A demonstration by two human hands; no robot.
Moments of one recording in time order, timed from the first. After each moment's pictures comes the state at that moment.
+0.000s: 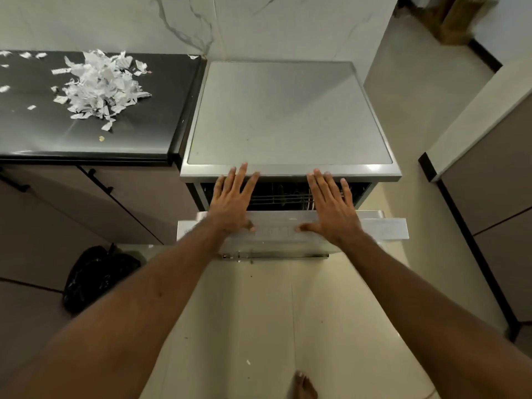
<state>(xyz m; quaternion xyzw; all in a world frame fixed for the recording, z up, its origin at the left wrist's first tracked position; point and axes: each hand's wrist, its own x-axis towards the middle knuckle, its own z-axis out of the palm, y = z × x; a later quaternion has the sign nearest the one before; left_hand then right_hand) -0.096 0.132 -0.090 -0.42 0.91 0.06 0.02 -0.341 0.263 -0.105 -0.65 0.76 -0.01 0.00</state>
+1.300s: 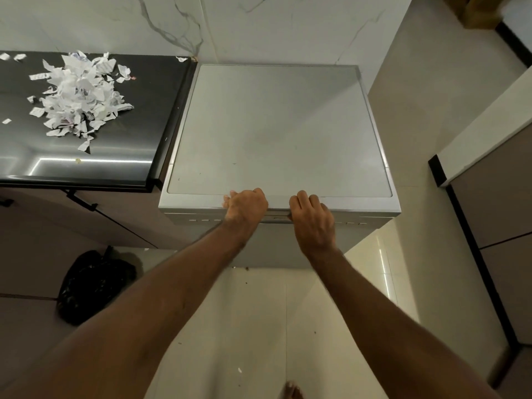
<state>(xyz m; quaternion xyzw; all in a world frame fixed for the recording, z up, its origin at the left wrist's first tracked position) -0.222 0.078 -0.071 -0.49 0.85 -0.02 0.19 -0.358 0.180 -0.113 -0.62 0.77 -0.08 -0.14</state>
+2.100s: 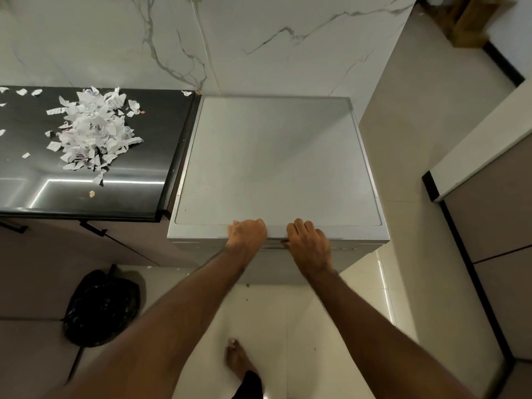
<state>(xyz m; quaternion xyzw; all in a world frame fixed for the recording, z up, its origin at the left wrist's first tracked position) -0.220 0.068 -0.058 -0.43 0.87 0.05 0.23 -0.366 0.171 -0.095 -0.66 0.75 -0.04 -0.06</state>
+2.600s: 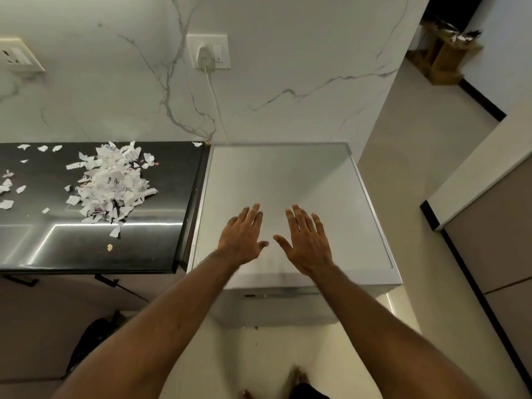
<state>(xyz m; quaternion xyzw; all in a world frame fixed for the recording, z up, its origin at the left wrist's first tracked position) -0.193 -0.030 0.019 -0.39 0.92 0.01 0.05 -0.370 0.069 -0.021 -0.64 0.76 -0.12 -0.02</state>
